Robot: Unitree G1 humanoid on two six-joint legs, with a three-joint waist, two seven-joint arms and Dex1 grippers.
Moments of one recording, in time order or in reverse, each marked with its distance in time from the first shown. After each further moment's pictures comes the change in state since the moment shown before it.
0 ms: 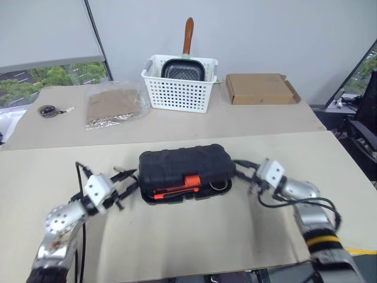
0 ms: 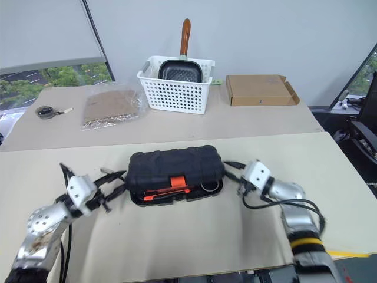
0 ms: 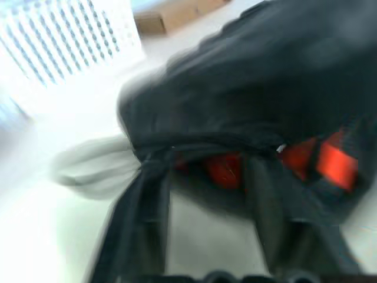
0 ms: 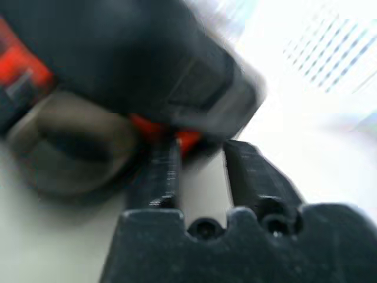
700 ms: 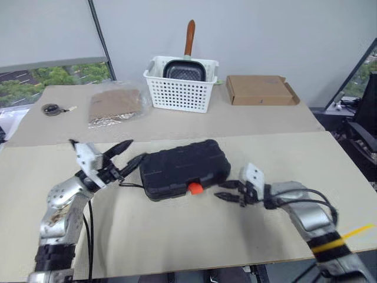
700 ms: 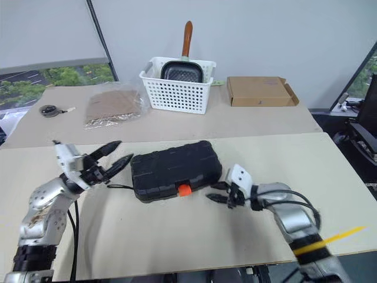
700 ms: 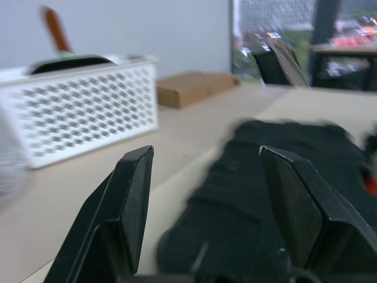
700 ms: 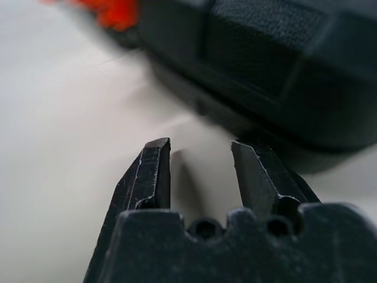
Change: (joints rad) left arm -0.422 -0.102 -0.087 0.161 0.059 0.079 -0.025; right arm -0.222 0.155 0.178 -0.036 -0.012 0.552 -0.144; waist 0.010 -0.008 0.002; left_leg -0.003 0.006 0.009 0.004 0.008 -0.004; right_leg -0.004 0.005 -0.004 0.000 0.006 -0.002
